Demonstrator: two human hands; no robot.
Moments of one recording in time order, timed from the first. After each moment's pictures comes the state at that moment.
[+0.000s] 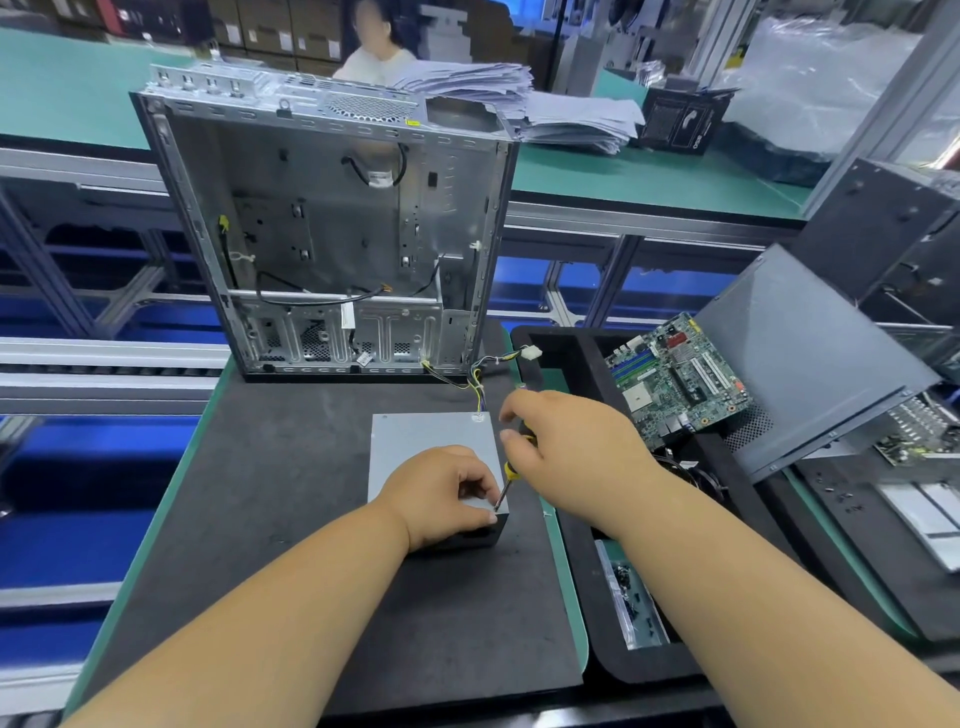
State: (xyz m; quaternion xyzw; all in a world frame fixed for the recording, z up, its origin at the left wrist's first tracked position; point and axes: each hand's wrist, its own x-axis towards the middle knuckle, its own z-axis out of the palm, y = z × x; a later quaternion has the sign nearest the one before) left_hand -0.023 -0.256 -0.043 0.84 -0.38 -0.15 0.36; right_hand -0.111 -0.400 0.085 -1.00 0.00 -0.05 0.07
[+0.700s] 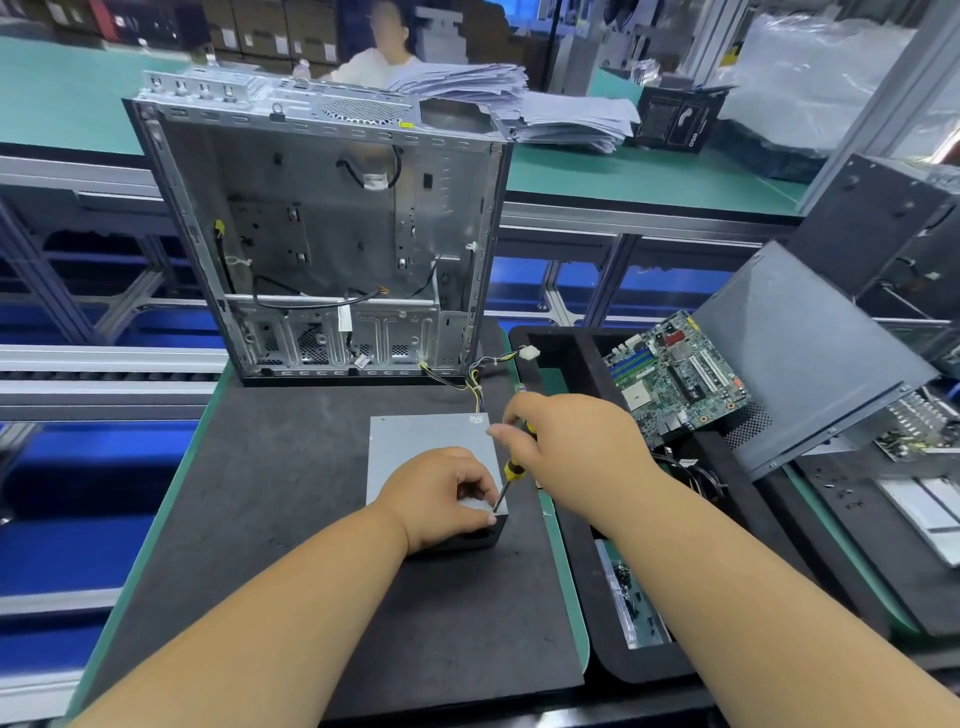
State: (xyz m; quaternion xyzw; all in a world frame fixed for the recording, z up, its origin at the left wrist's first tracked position) left_hand -0.023 -0.256 -0.043 0.84 -0.39 -0.15 0.35; right_hand -0.109 -0.403 0.080 -1.00 0.02 -0.07 0.03
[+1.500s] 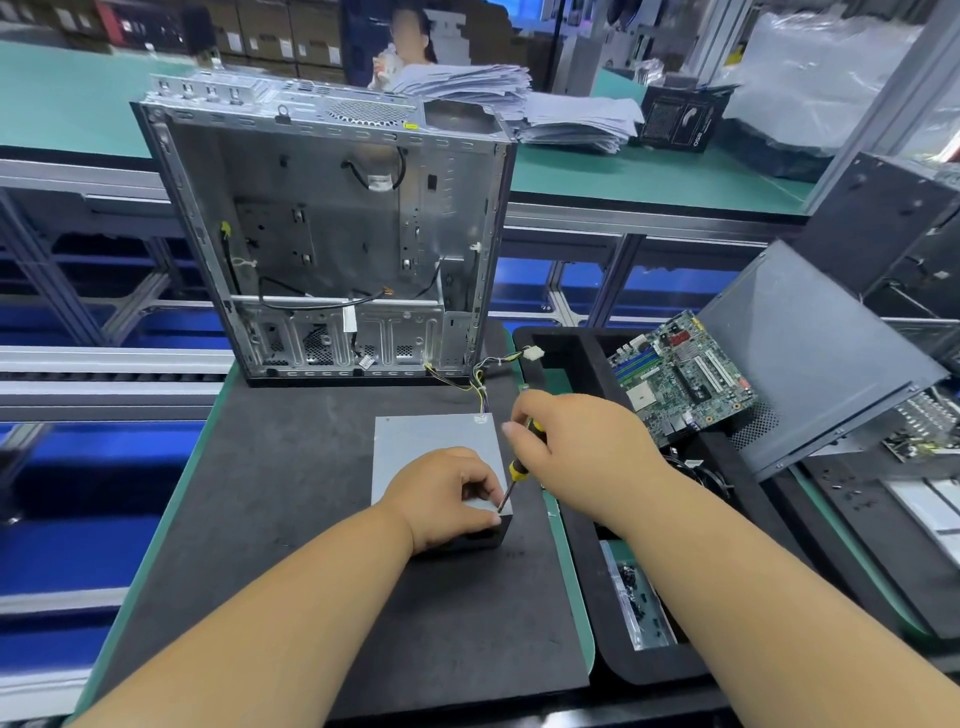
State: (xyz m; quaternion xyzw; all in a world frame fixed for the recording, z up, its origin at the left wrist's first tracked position) left_hand -0.024 -0.256 -0.041 0.84 -0.39 -0.15 0.34; right_hand -0.110 -0.407 0.082 -1.00 0.02 -0.06 0.07
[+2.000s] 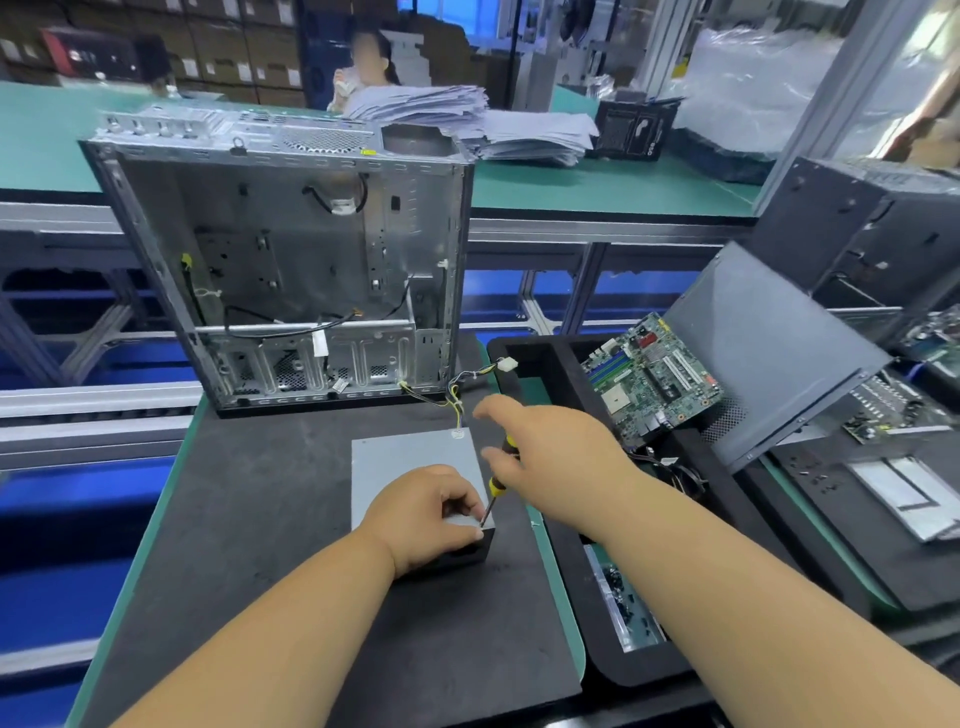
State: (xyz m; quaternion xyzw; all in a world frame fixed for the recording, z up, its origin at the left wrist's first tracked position) left_hand -0.024 -0.256 -0.043 0.84 -0.38 -0.15 0.36; right_hand -0.112 -0.404 0.087 -1.00 0.01 -0.04 0.07
